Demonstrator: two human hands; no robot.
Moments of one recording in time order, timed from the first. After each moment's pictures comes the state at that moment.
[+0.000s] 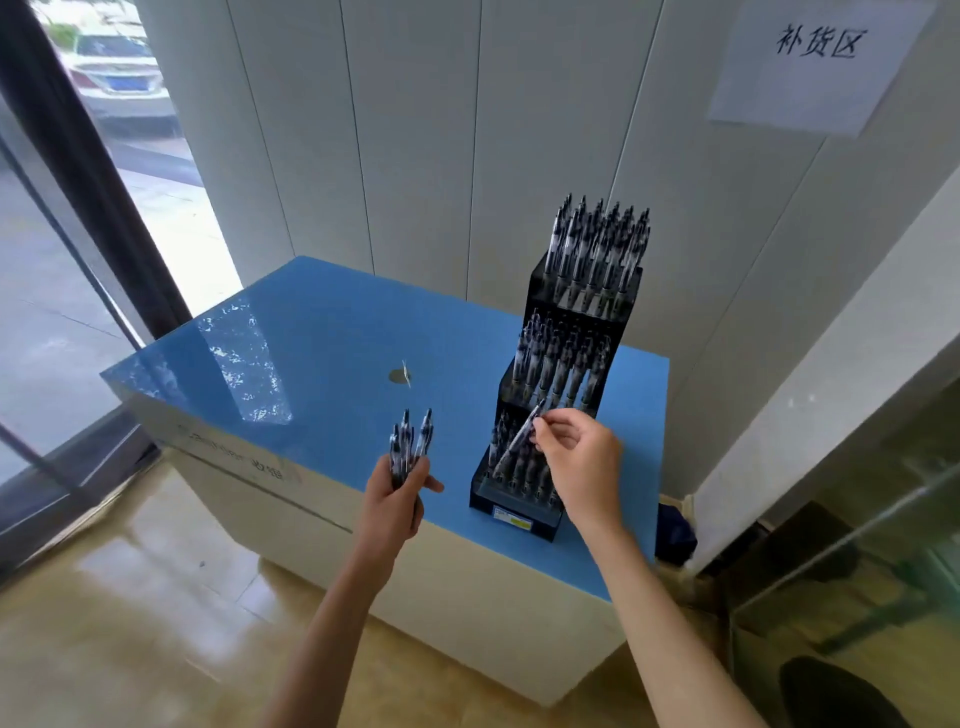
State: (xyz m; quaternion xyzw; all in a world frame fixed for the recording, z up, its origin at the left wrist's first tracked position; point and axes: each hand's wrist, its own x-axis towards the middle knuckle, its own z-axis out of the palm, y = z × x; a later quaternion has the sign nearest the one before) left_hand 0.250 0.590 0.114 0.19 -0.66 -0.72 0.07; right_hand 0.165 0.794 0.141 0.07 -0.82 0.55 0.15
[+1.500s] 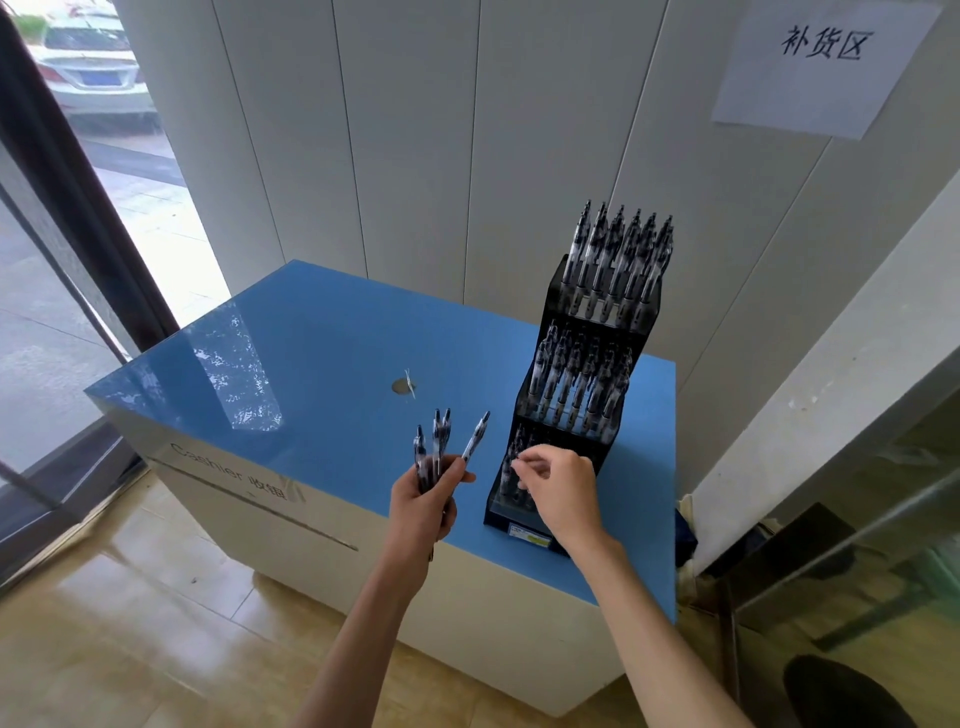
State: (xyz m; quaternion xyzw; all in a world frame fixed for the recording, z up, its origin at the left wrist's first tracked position) left_hand 0.218 0.583 0.104 0.16 -0.60 -0.78 0.06; right_hand 0.149 0.756 0.105 0.08 -0.89 0.44 0.05
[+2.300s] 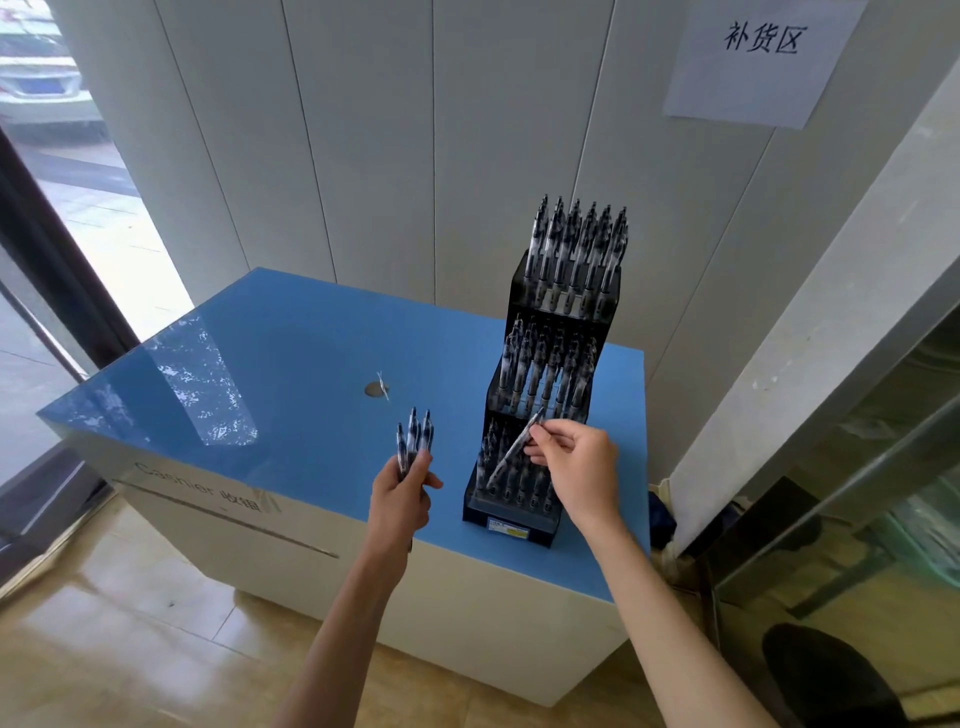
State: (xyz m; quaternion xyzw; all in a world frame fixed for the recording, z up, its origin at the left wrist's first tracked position) left_hand 0.205 0.586 0.103 0.19 -0.62 -0.76 0.04; right_hand 0.154 0.790 0.132 0.03 -0.81 0.57 0.13
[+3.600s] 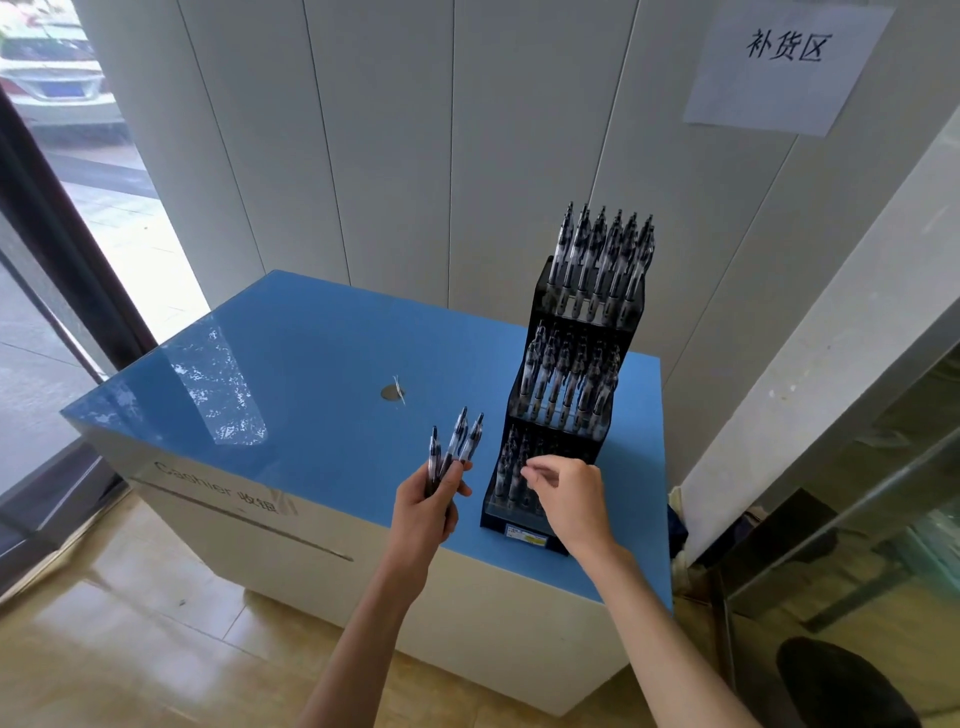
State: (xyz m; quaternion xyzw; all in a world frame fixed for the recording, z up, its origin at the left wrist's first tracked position) left_hand 0.219 0.584 0.110 0.12 -0.65 -0.75 0.04; right_hand 0.156 0.770 0.095 0.07 -0.89 0.44 0.08
